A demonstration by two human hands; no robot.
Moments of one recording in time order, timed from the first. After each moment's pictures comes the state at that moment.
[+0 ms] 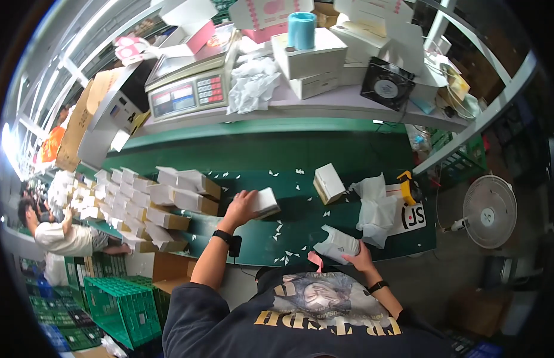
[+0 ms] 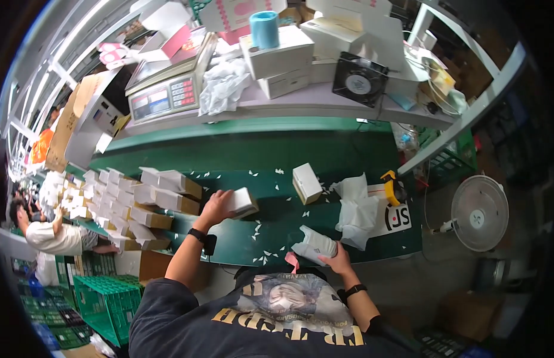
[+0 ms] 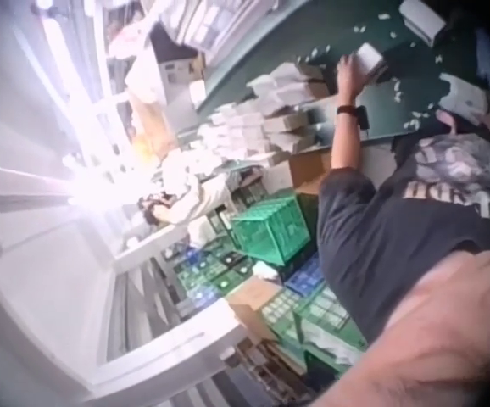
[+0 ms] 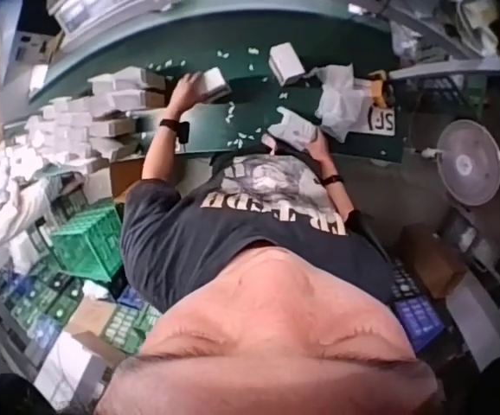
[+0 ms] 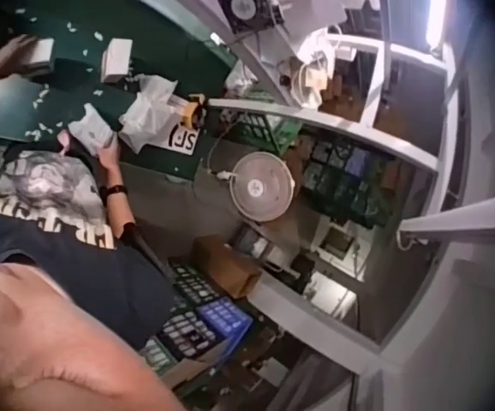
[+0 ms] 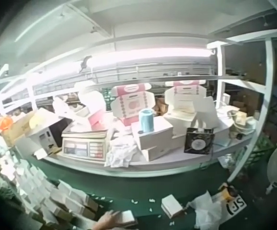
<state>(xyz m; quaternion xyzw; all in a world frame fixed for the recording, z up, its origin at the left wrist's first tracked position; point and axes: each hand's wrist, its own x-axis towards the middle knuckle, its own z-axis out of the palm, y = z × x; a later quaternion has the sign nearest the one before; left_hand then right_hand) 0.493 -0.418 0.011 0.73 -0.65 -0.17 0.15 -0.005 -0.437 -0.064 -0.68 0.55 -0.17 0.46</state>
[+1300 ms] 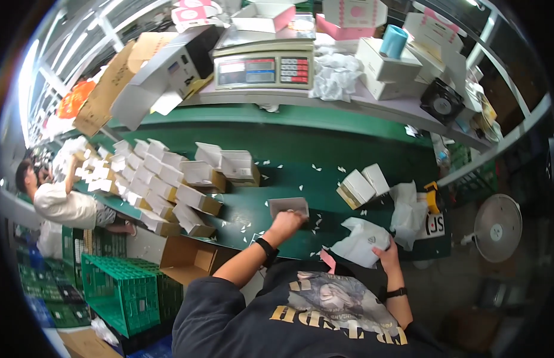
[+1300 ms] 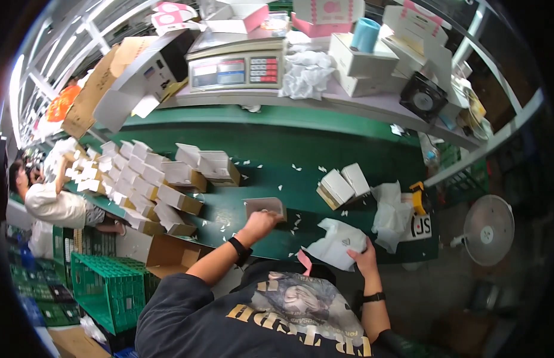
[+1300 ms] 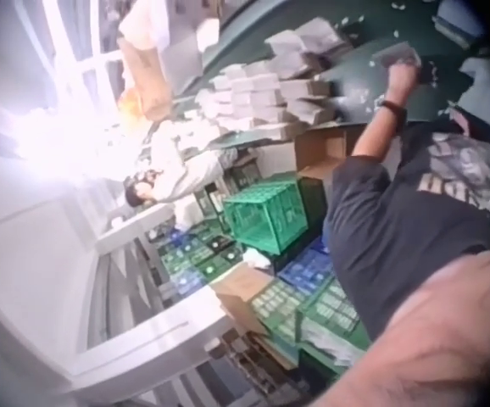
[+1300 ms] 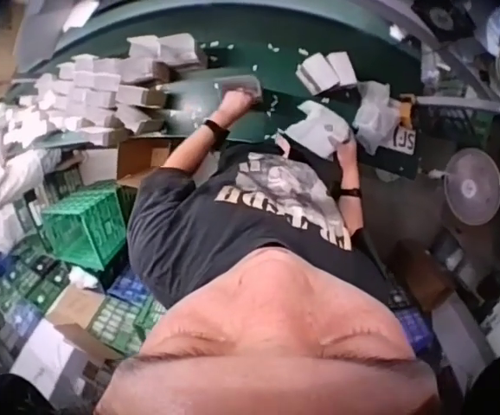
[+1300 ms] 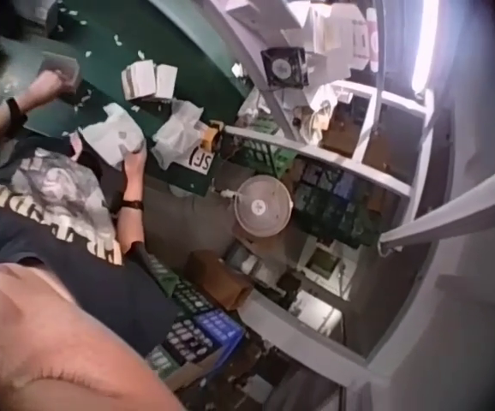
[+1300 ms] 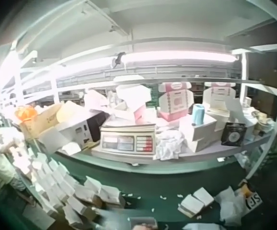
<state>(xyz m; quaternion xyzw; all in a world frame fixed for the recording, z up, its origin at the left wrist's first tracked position) 0.485 -0.336 -0.027 0.65 -0.76 -0.07 0.06 0.088 -0.398 0.014 -0.54 0.48 -0.34 0.60</state>
